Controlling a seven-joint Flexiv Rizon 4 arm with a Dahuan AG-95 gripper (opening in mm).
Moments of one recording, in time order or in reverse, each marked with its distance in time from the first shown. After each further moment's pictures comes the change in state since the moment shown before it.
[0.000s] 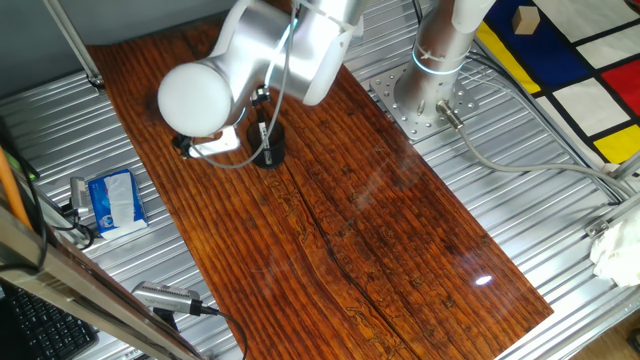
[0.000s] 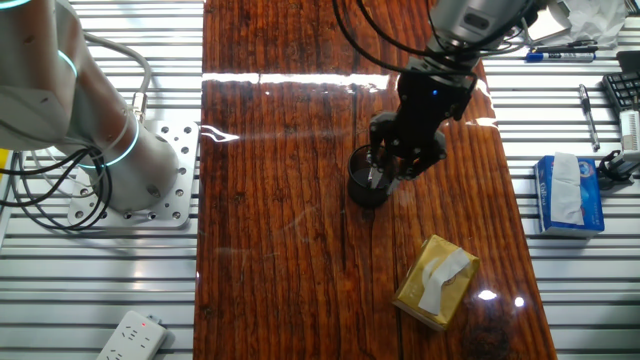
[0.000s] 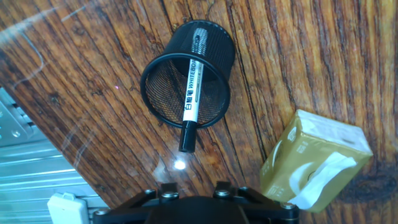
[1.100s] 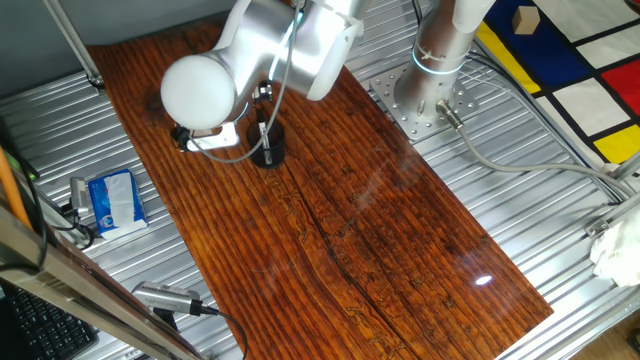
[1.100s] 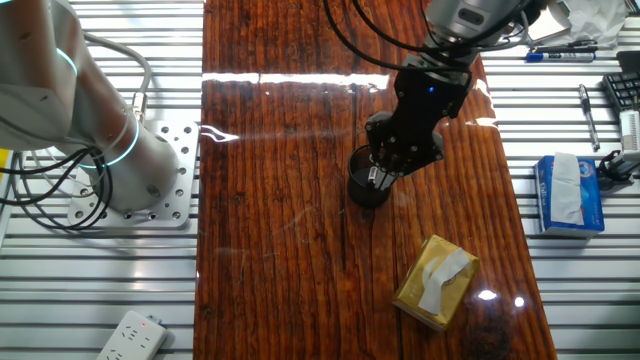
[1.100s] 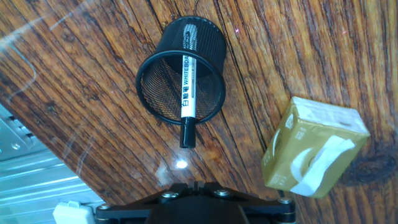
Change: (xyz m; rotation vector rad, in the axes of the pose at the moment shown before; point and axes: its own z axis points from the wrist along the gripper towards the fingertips) arm 0.002 0.004 -0.003 0.004 -0.013 0.038
